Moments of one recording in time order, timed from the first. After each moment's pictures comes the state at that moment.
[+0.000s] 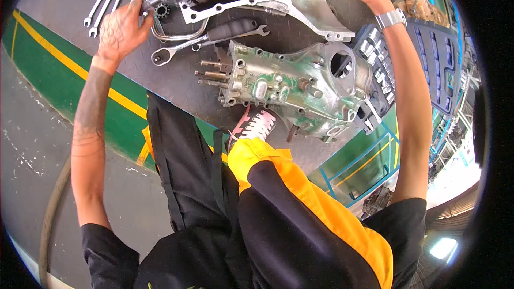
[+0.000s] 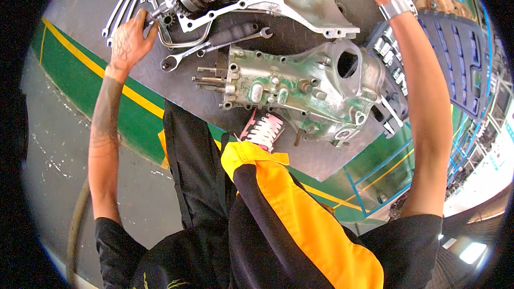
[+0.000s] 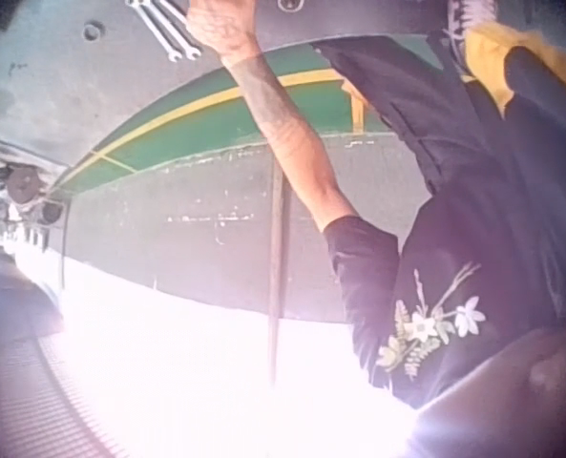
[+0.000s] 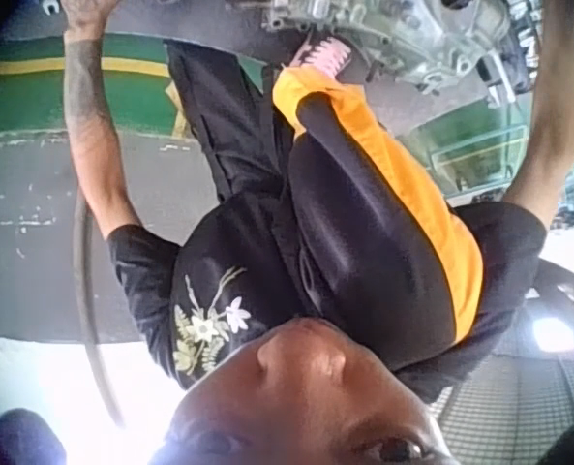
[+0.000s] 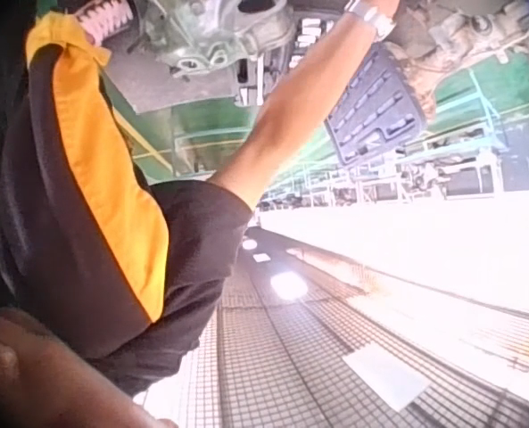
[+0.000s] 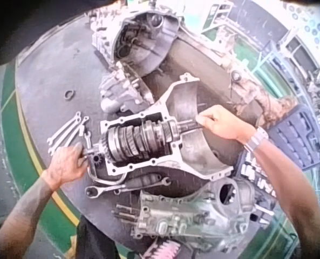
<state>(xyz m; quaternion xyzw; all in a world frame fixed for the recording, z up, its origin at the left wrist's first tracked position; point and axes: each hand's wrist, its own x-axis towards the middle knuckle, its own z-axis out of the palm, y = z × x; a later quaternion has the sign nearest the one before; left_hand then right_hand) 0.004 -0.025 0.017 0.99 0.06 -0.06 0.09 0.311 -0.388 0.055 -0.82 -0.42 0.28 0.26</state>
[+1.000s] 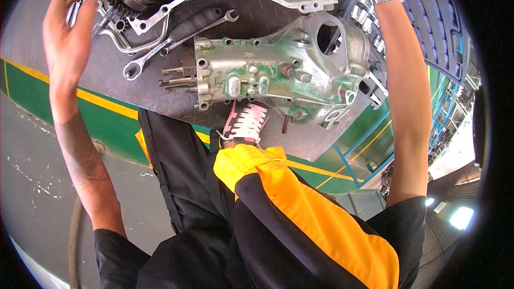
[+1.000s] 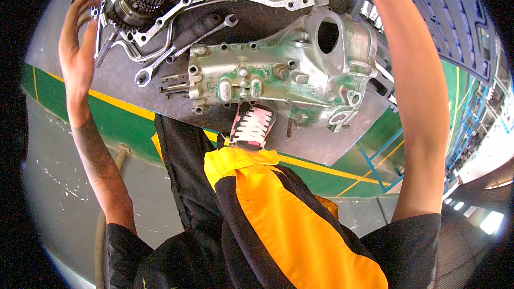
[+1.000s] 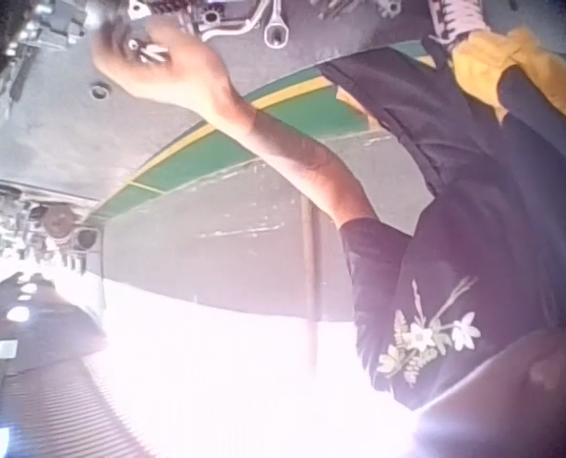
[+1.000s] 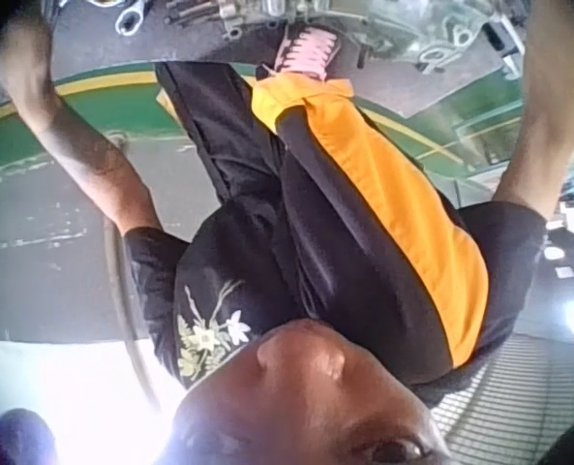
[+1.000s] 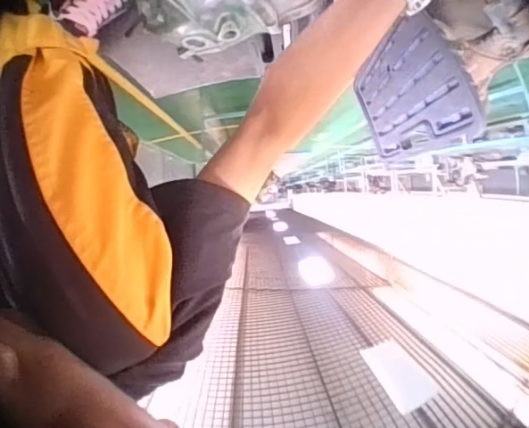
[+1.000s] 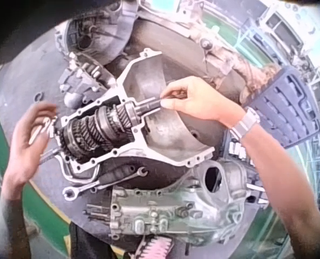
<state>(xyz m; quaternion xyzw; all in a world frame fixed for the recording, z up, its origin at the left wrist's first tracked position) 0.058 -0.058 0.082 0.91 0.03 0.05 0.41 0.287 -0.392 0.051 -0.80 -0.38 0.26 0.38</state>
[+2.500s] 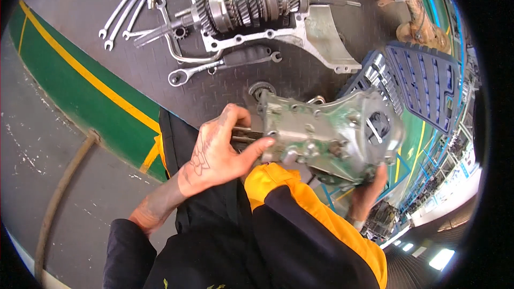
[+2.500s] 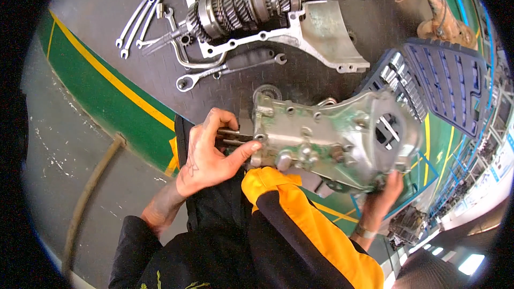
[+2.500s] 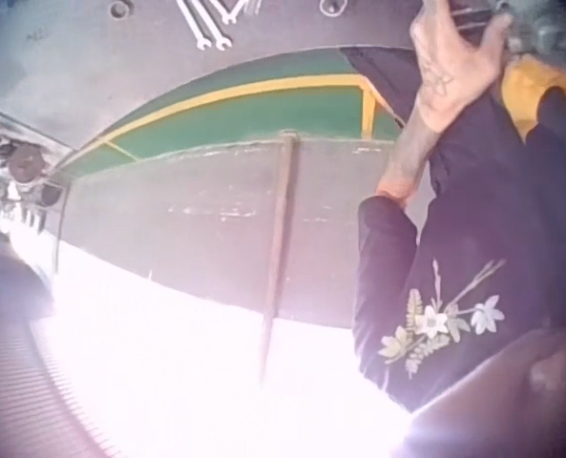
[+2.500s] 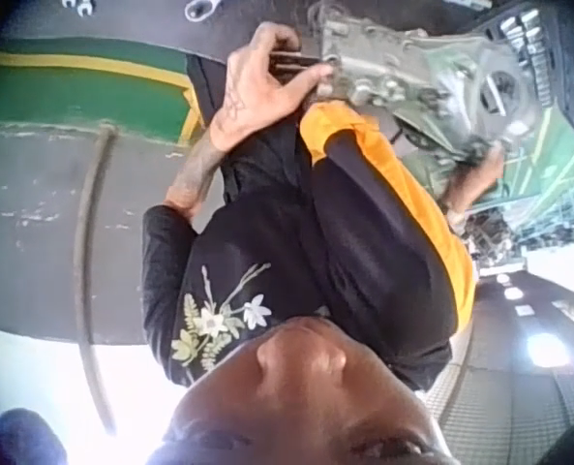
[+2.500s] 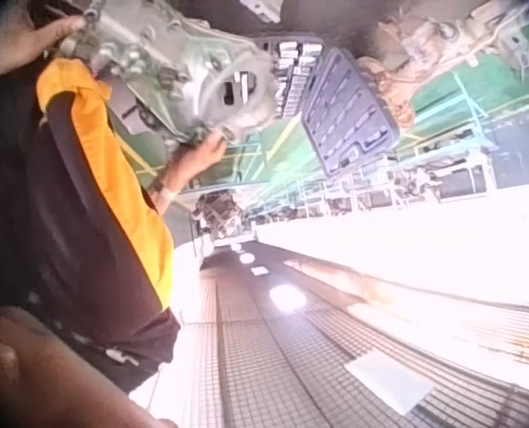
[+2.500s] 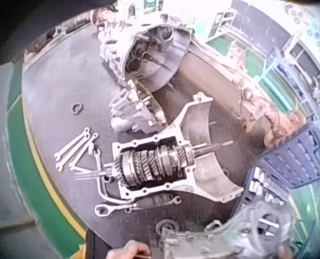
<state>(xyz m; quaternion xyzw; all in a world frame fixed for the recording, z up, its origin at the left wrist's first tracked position) -0.057 -0.202 0.132 0.77 0.19 -0.10 0.60 -0.007 -0.604 0.178 -0.78 0.28 0.14 0.55</state>
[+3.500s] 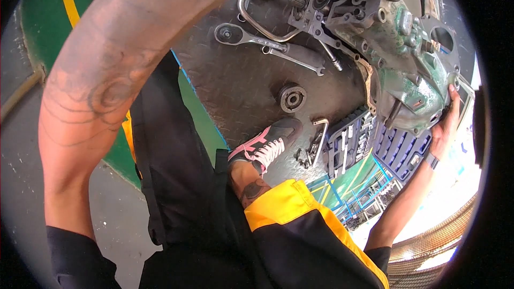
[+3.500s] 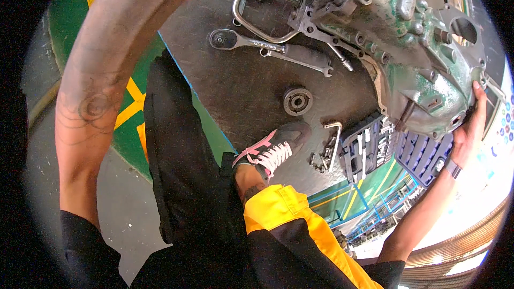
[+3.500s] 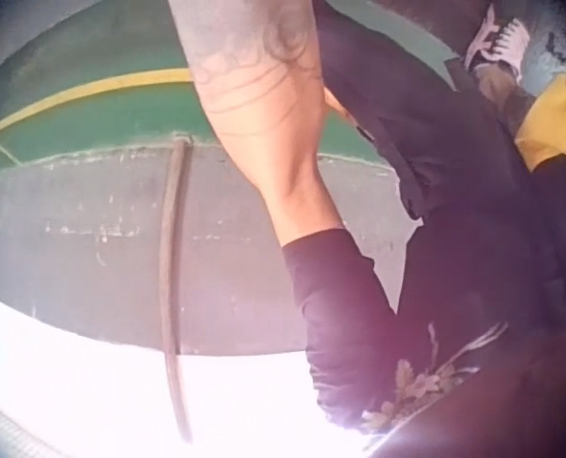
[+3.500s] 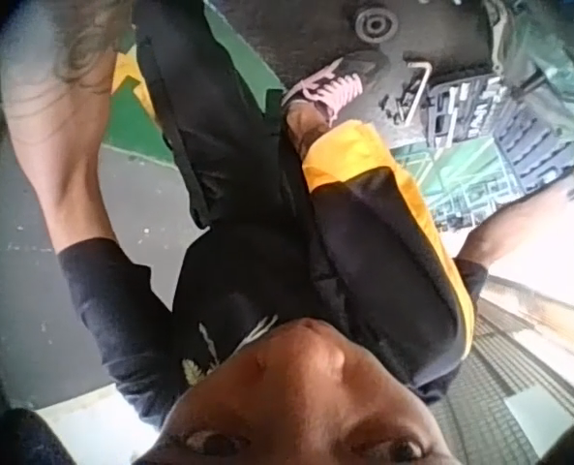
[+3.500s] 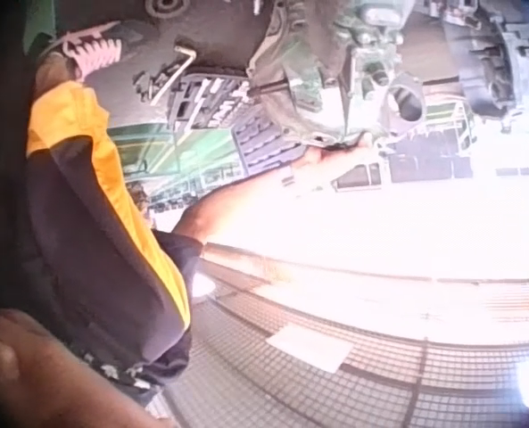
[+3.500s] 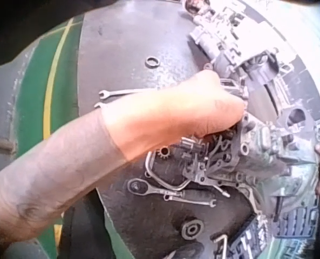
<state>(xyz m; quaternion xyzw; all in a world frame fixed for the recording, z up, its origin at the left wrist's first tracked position) 0.016 -0.033 0.120 0.74 0.20 0.09 0.64 0.313 -0.380 0.206 -0.85 0.06 0.19 0.49</state>
